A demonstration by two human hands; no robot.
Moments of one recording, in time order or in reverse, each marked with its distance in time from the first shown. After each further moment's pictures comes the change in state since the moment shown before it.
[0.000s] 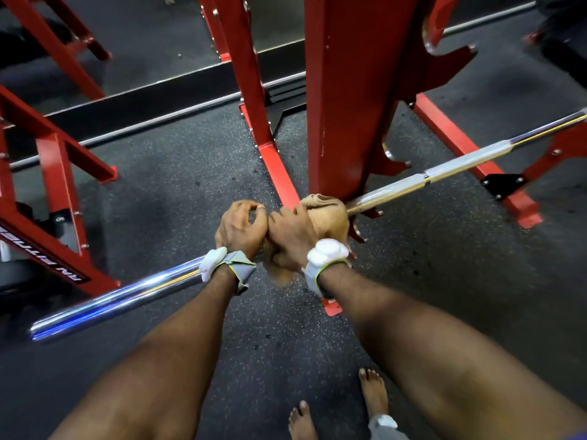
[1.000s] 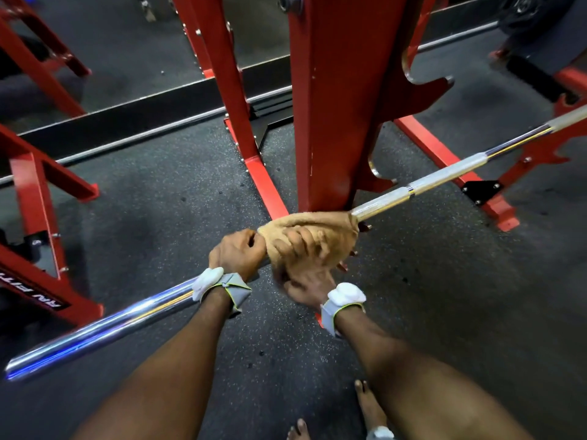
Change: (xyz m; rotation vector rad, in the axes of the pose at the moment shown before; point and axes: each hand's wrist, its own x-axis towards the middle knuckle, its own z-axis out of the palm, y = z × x) left_hand -0.008 0.013 -0.007 0.339 -0.220 0.006; right_hand -0.050 0.015 0.076 0.319 0.095 0.037
